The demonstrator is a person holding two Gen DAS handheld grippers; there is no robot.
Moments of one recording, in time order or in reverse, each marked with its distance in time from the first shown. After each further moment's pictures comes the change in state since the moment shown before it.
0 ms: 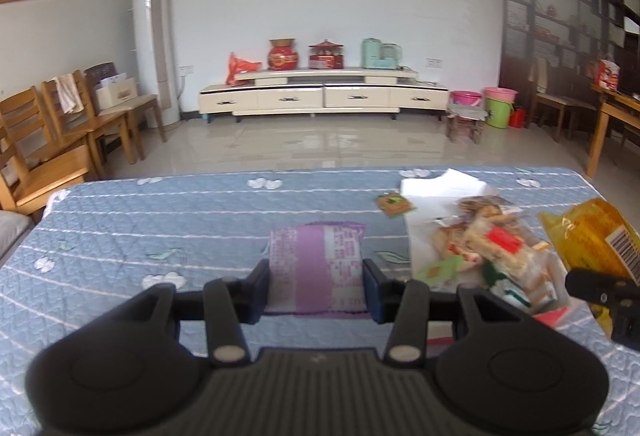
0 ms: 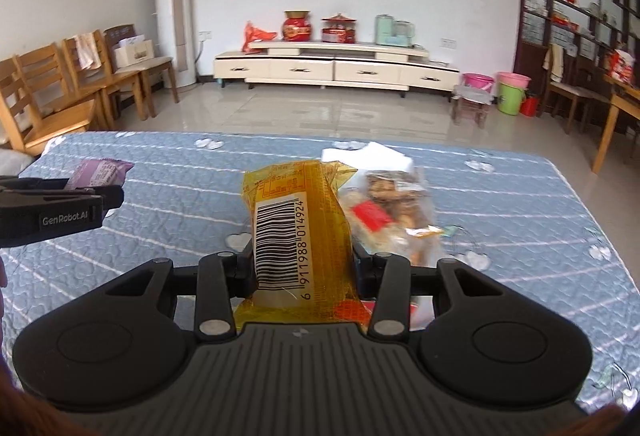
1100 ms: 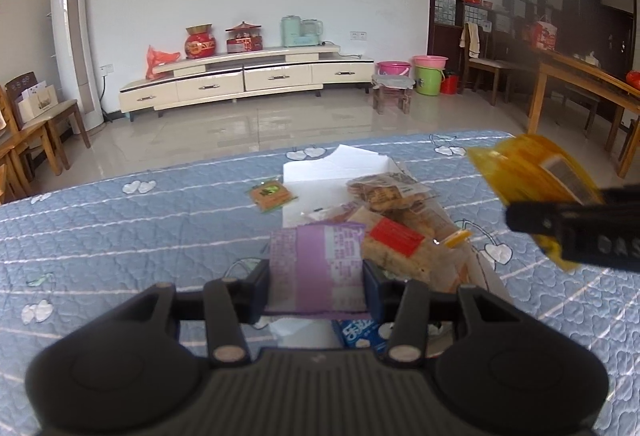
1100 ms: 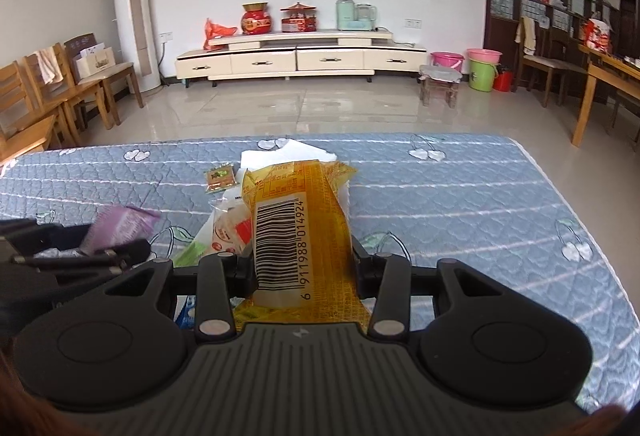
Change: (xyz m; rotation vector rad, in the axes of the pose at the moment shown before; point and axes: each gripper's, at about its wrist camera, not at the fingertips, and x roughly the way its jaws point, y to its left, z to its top) left arm 0.065 -0.106 0.004 0.109 0.056 -0.180; right arm 0.047 -0.076 0.007 0.066 0.033 -0.050
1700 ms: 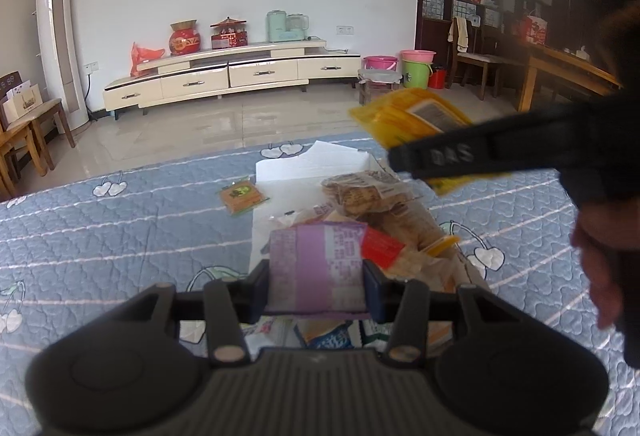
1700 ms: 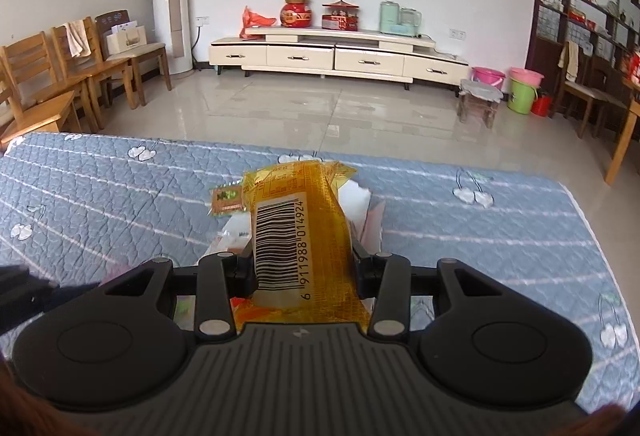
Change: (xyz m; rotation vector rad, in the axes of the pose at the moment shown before) left arm 0.029 -0.018 0.007 0.011 0.014 -0.035; right arm 0.066 0.008 0.041 -0.121 0.010 0.074
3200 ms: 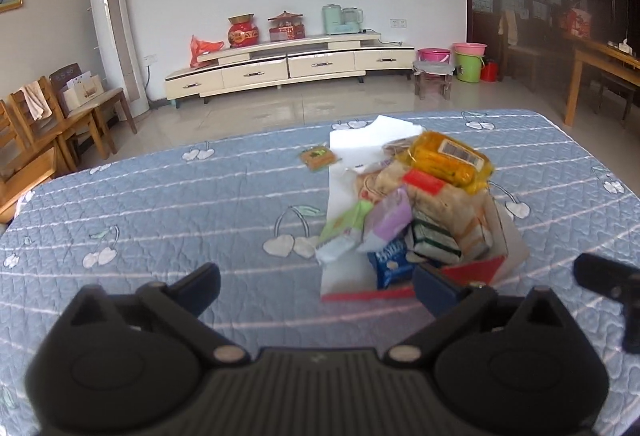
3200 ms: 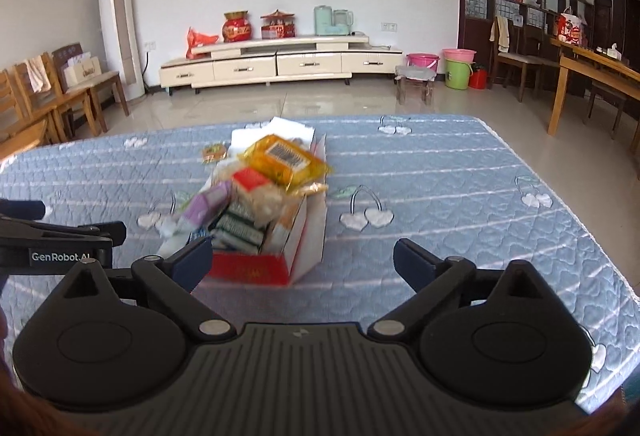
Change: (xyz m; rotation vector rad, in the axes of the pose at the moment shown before) left arm -0.092 0.014 -0.049 -0.027 0.027 0.183; right arm -0.152 0.025 -0.098 0.163 -0.022 -0.148
